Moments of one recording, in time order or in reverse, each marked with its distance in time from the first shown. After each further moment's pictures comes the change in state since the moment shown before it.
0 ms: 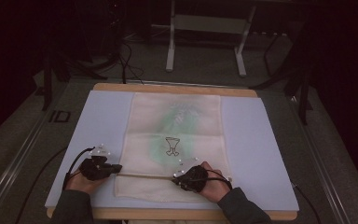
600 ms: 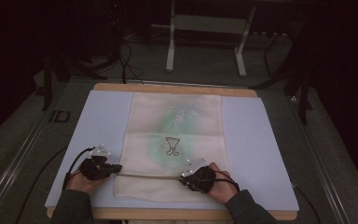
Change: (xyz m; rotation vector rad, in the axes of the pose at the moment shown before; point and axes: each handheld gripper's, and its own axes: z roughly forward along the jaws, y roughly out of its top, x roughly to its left) left arm 0.000 0.000 0.000 0.001 0.002 -0.001; right arm -0.005 -0.018 -0.011 0.008 -0.018 0.038
